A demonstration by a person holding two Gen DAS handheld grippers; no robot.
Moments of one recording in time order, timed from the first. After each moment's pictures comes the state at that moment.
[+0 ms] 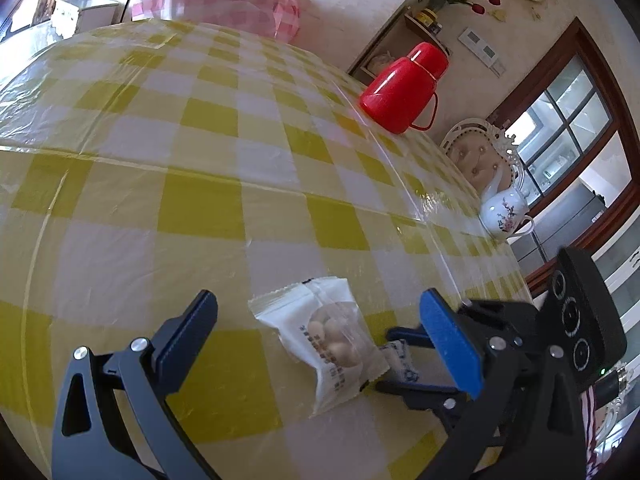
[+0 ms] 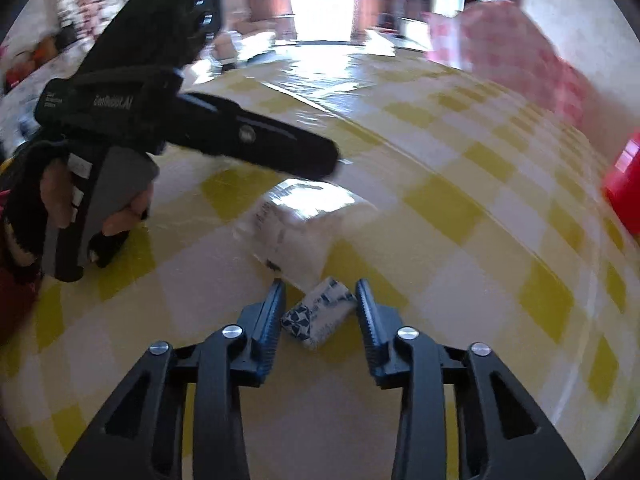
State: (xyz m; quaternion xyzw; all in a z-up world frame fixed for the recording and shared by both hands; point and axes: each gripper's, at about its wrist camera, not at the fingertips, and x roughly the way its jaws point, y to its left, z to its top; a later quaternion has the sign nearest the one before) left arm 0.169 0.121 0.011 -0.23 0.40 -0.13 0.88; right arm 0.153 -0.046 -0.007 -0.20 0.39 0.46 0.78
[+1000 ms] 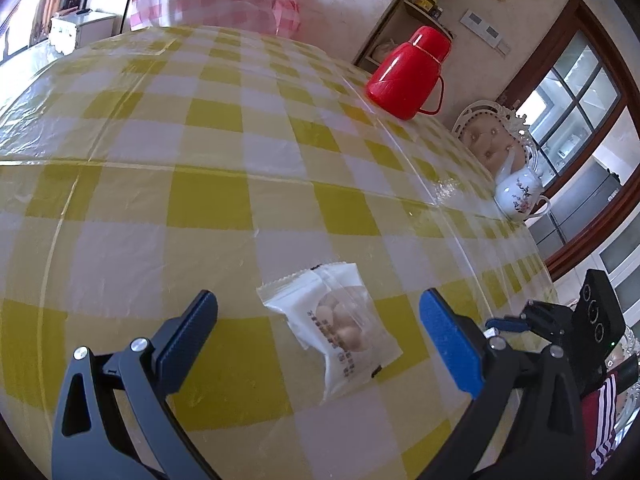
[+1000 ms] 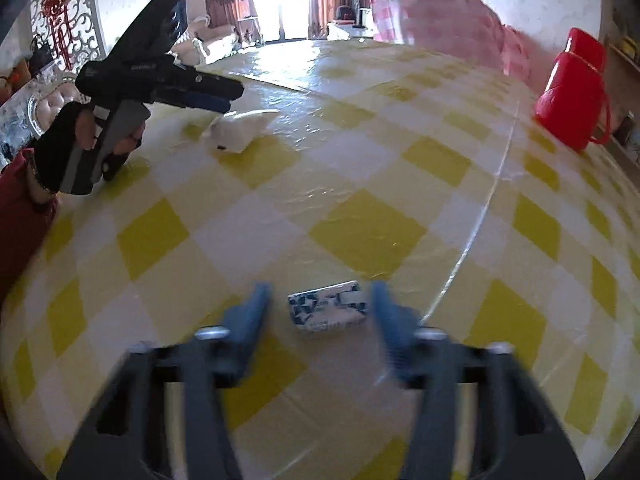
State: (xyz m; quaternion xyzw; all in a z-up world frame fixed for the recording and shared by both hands) left arm 0.162 0.112 0.014 -0.18 0.42 -0.12 0.88; right arm 0.131 -0.171 -0.010 -0.18 0.40 0.42 0.79
